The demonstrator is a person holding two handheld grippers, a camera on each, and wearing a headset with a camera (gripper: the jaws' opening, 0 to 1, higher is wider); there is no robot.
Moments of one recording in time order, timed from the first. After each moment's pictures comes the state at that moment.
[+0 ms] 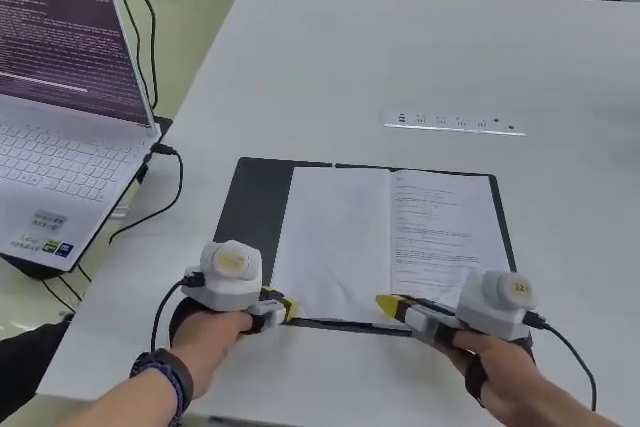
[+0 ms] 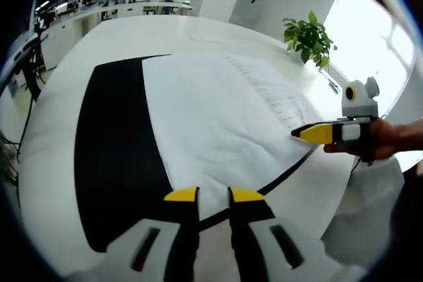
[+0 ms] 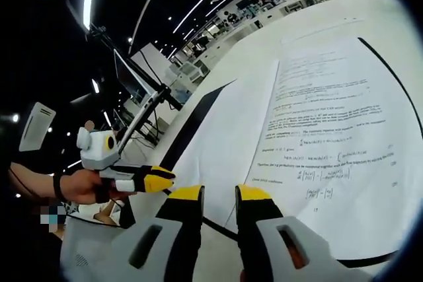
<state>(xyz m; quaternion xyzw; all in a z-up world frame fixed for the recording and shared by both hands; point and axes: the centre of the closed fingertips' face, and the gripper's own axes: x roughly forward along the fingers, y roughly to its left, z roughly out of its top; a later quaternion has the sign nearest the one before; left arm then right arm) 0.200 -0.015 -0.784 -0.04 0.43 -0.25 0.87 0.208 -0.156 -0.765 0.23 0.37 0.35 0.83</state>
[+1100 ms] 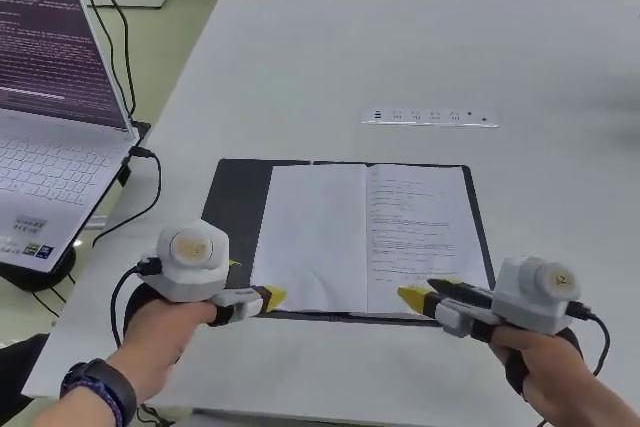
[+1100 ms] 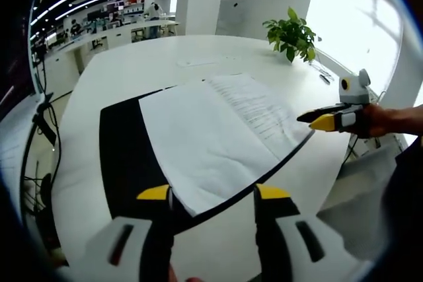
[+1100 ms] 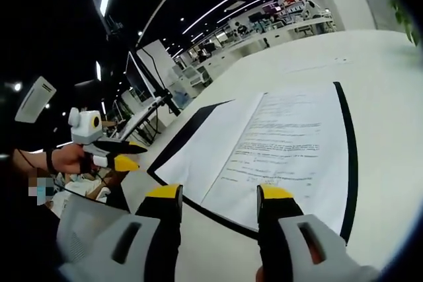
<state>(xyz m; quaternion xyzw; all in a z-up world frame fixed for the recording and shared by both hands) 0.188 -0.016 -0.714 0.03 0.39 -0.27 0.88 0.195 -0.229 -0.727 0.16 0.32 0.36 0.86</state>
